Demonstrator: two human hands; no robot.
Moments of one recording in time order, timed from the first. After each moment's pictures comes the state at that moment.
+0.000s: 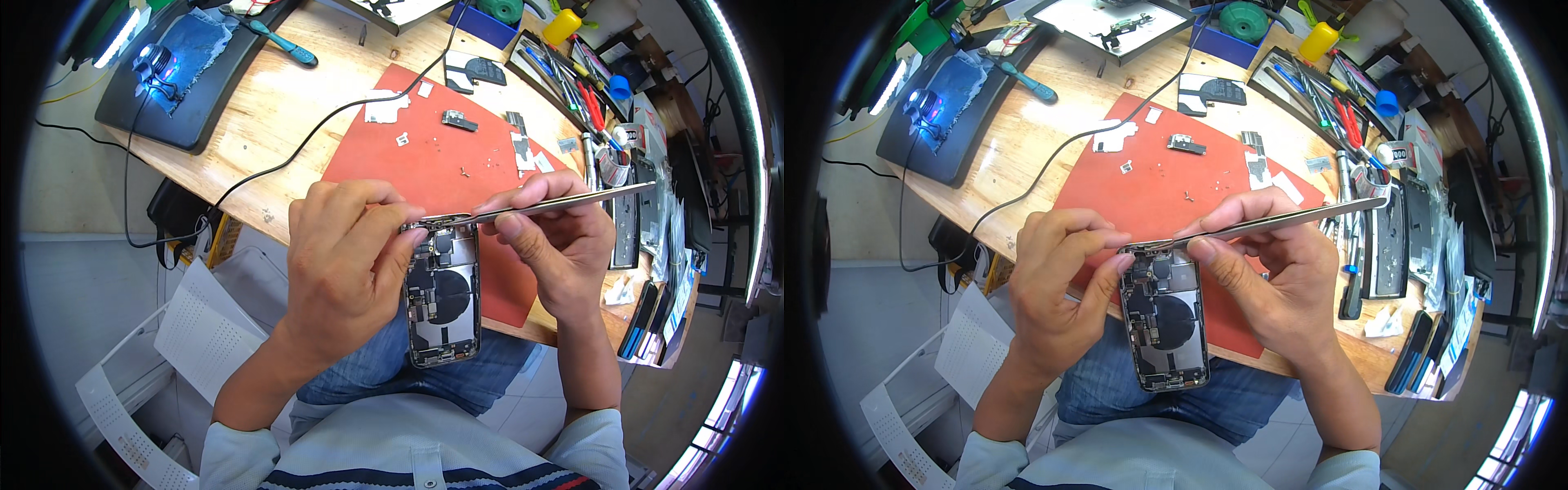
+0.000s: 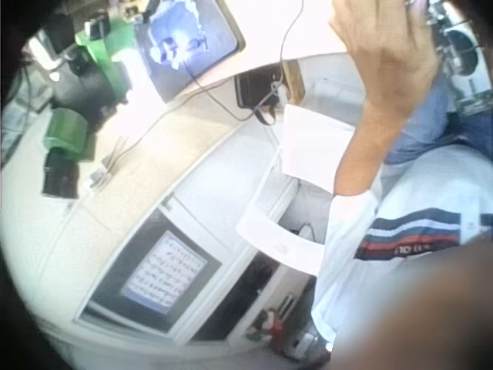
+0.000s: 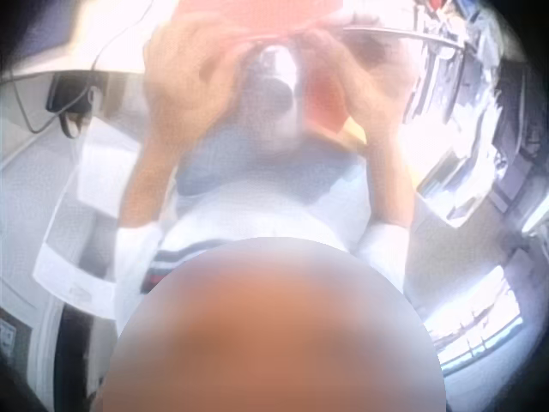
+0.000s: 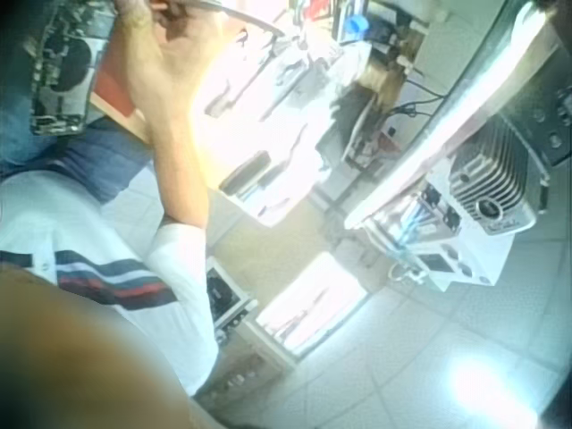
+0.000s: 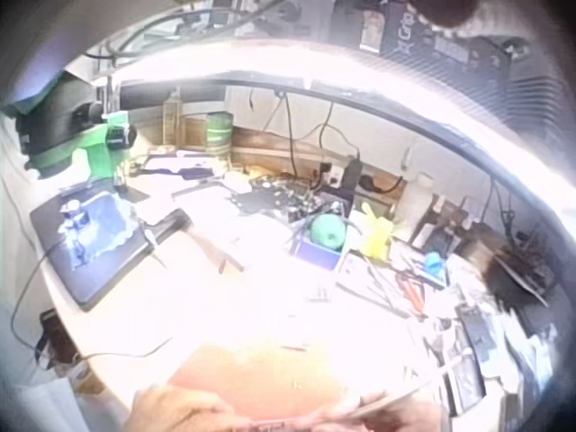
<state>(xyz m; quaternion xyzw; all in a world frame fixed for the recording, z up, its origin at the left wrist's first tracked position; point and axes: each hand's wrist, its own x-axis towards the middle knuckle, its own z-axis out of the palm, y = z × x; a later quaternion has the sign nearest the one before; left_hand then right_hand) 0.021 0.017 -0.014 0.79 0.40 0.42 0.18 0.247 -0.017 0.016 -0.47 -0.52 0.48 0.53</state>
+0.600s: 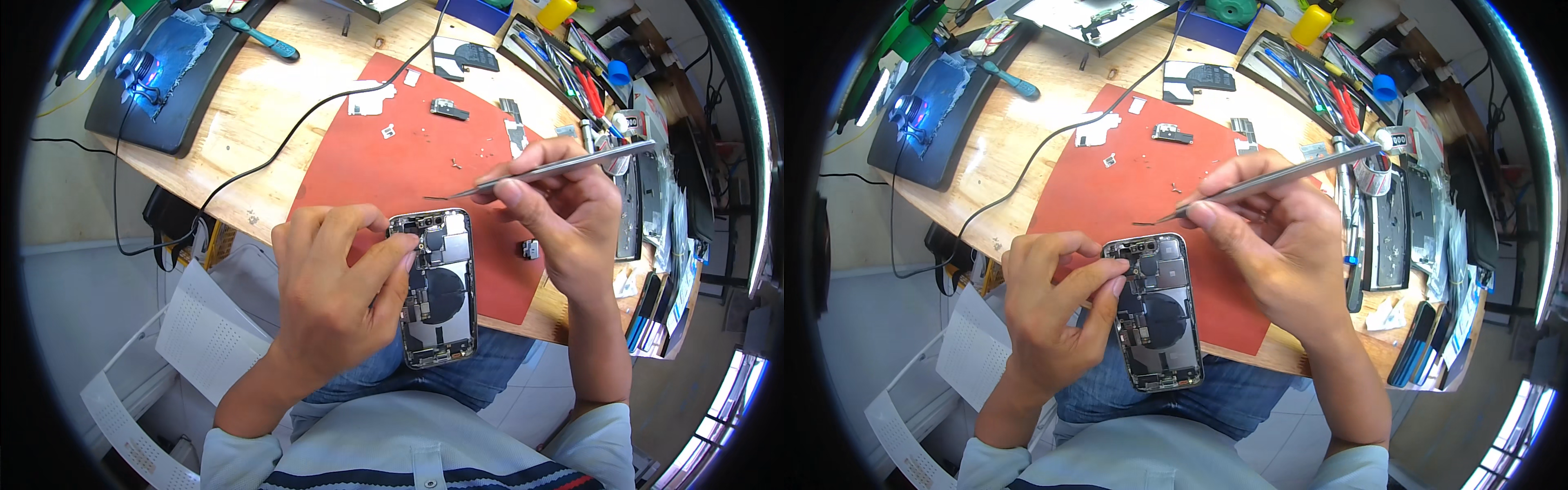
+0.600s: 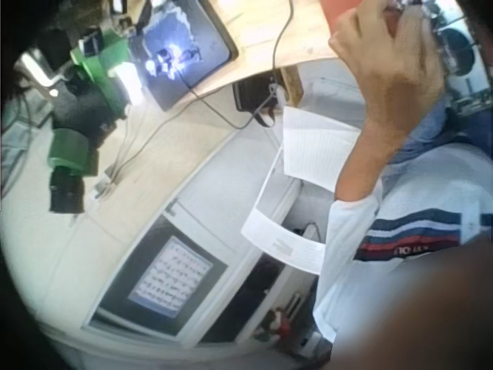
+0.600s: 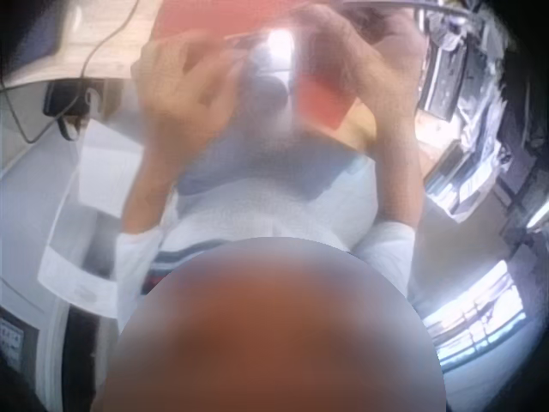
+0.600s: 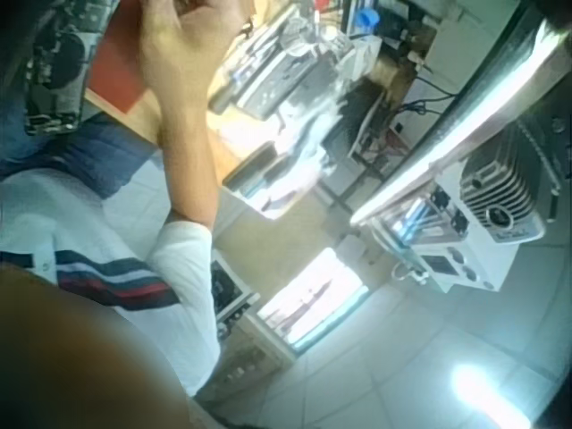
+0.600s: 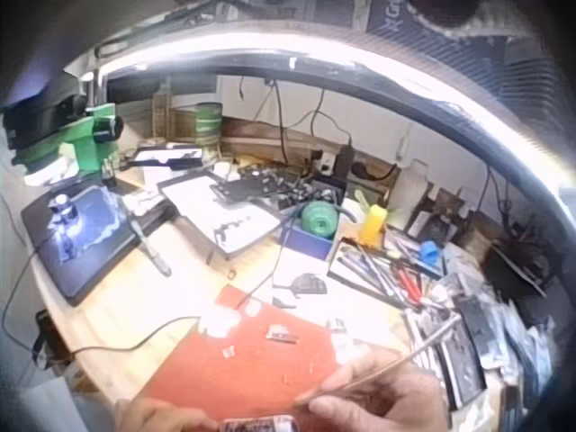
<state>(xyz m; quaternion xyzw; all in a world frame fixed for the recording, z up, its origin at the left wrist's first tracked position) 0.017 -0.003 -0.011 0.83 0.42 0.34 0.15 0.255 -0.001 0.020 -0.51 -0.50 0.48 0.51</state>
